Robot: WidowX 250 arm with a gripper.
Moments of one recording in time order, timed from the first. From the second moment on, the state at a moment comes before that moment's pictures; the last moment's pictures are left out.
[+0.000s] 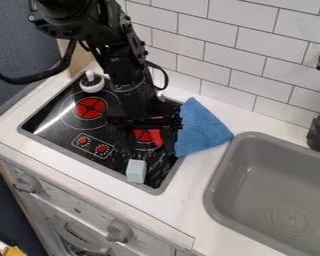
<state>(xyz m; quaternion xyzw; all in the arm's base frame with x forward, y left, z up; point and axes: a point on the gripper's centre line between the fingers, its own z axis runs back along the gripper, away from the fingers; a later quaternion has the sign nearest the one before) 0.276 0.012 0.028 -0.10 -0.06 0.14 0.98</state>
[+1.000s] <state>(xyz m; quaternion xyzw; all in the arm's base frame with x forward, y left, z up) 0.348 0.051 0.009 -0.07 -0.10 0.18 0.98</state>
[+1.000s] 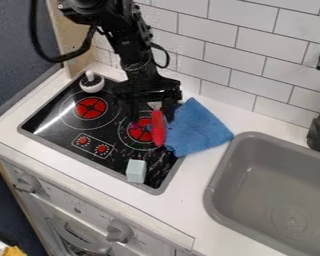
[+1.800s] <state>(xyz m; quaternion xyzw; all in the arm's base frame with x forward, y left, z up) 0.369 0.065 -0.031 -0.01 -0.07 0.18 0.98</state>
